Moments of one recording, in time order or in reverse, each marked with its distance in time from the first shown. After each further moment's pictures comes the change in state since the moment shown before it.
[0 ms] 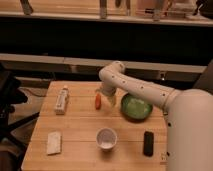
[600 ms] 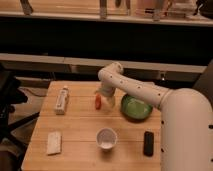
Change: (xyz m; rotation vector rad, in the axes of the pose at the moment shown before) arm -0.001 -0.003 0.012 -0.038 -0.026 -0.021
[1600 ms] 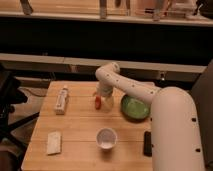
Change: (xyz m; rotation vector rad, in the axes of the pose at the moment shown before) arm -0.004 -0.005 0.021 -0.064 -0.053 -0.055
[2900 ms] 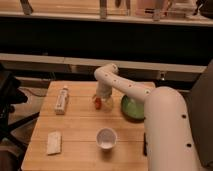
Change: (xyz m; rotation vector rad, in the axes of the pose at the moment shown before) arm -0.003 0.007 0.020 -0.052 -0.037 -0.034
